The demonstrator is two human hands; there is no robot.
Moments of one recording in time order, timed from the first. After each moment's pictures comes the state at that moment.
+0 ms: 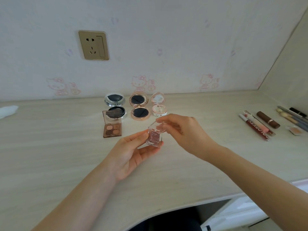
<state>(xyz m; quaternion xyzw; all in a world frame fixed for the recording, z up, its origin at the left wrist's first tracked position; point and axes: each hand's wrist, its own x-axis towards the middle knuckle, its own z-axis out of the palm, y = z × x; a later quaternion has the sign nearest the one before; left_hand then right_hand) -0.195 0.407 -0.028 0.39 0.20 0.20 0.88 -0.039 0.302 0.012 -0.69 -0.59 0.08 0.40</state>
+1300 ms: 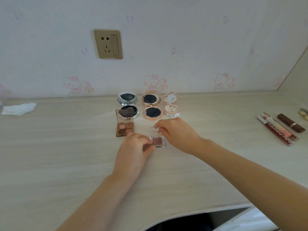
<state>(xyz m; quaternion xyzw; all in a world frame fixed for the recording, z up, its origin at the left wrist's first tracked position) -0.208 0.421 -0.053 0.87 0.30 0.34 0.20 -0.050 0.362 -0.008 -0.75 -0.63 0.05 0.18</state>
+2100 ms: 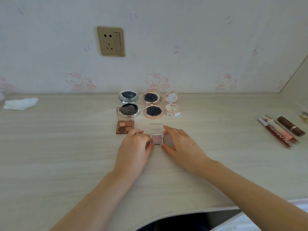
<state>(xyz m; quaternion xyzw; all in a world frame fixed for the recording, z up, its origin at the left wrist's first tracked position) -0.203 0.417 -0.053 0.88 0.34 0.30 0.15 -0.056 0.329 -0.045 -0.75 -0.61 0.03 0.25</state>
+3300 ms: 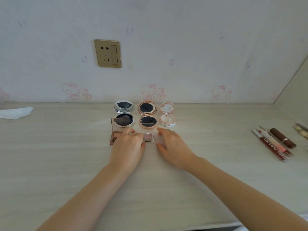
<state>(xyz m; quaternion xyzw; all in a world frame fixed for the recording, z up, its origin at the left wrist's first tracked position) -0.181 0.450 -0.045 0.90 0.38 0.23 0.01 -0.034 0.365 -0.040 -0.77 -0.59 0.08 0.23</state>
